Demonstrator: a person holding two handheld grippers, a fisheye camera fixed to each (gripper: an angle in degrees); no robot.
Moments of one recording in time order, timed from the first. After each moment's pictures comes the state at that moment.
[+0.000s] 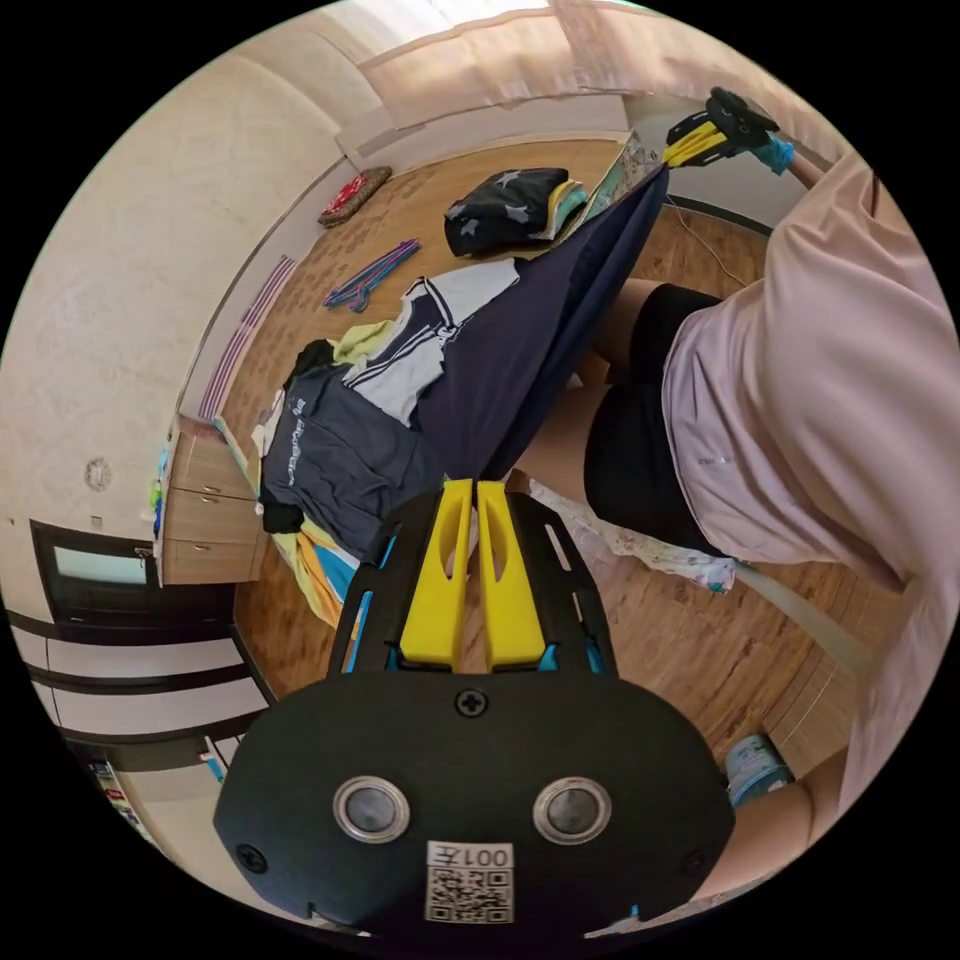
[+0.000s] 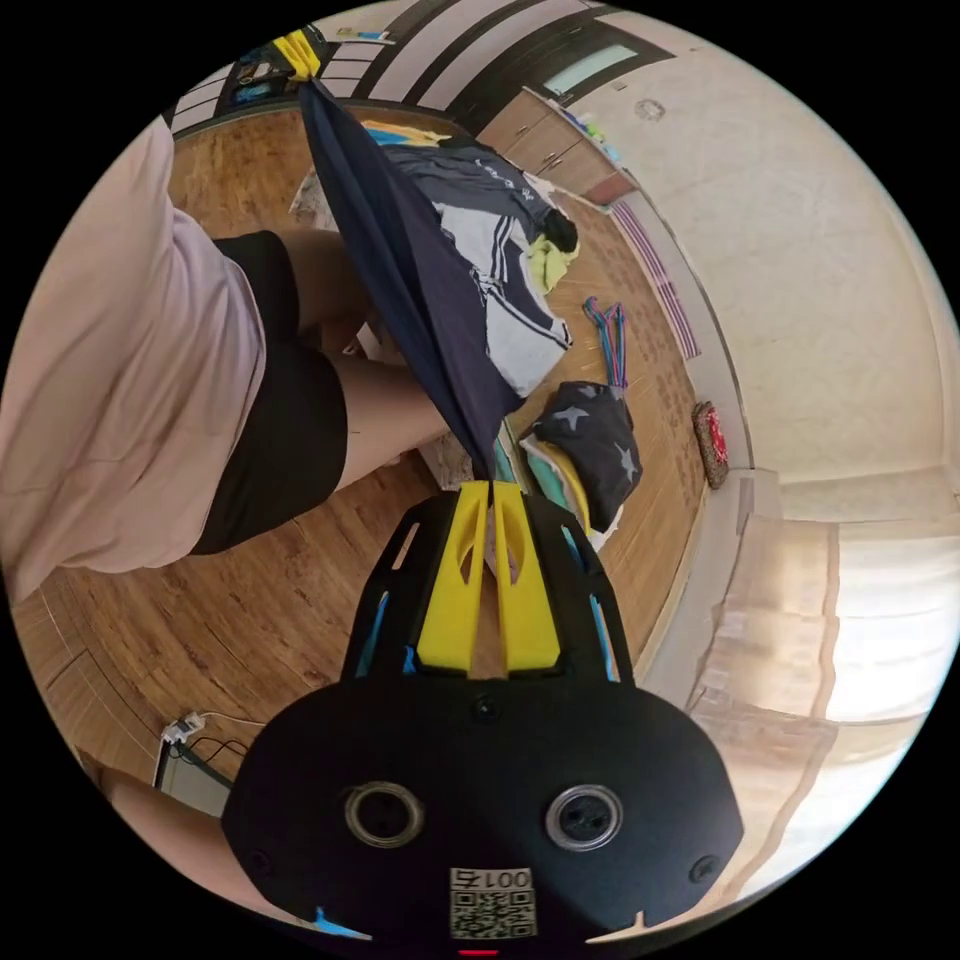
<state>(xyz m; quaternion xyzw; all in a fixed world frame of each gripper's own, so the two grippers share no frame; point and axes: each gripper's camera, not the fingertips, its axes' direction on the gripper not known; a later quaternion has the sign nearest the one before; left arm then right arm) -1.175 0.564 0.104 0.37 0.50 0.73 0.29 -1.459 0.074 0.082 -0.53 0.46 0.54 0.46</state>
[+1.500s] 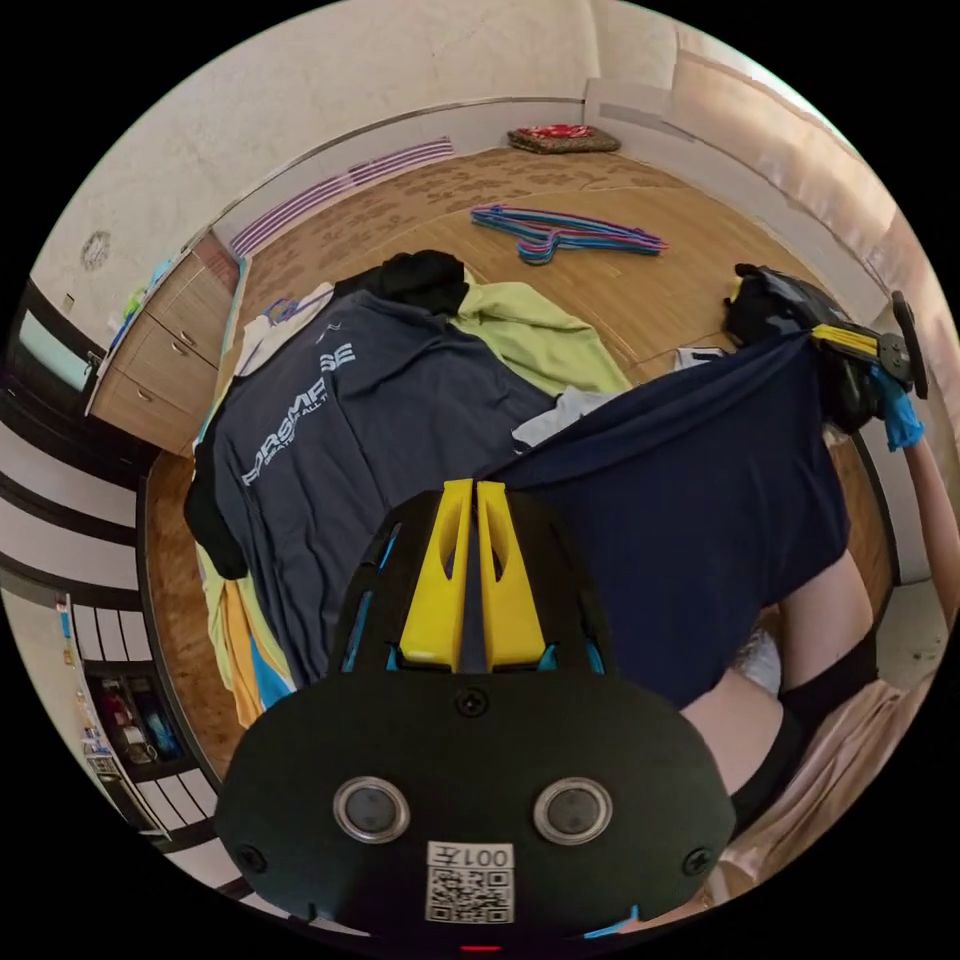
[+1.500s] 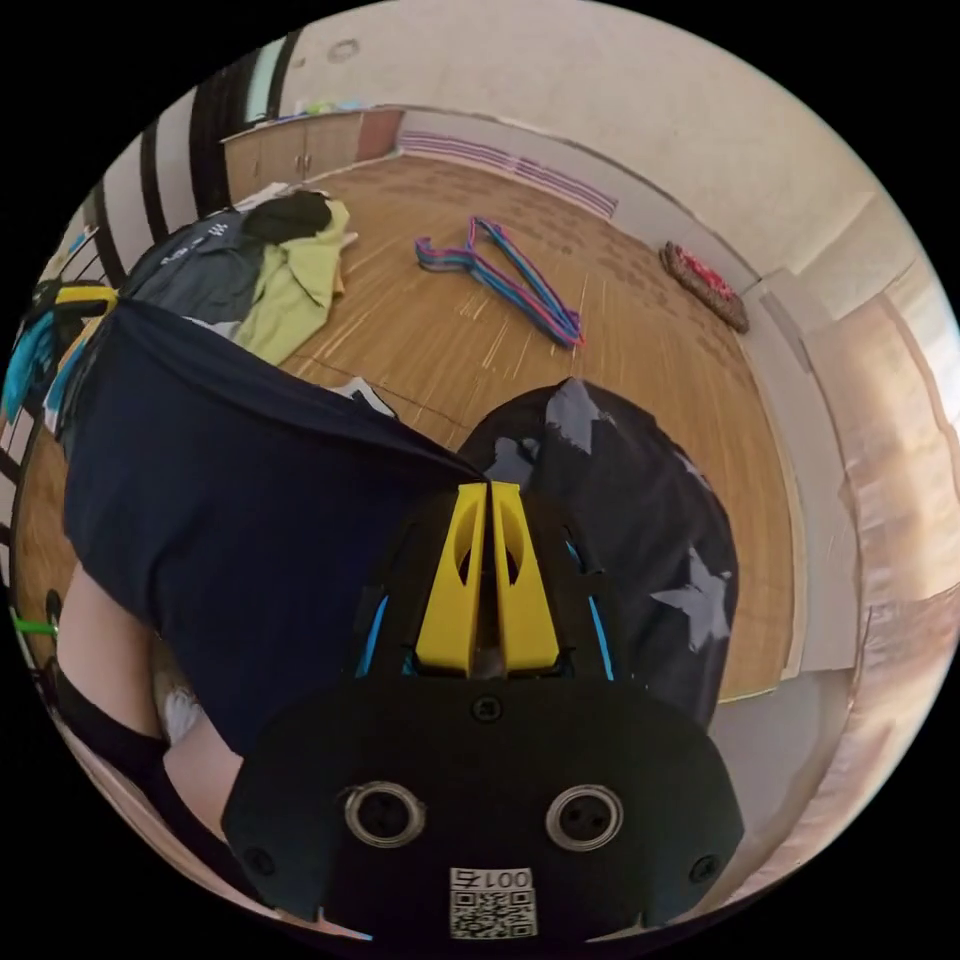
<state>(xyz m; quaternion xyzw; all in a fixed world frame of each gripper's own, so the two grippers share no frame) -0.716 0.456 -0.122 0.17 0.59 0.64 0.47 -1.278 0.487 -0.296 -0.33 0.56 0.71 0.28</state>
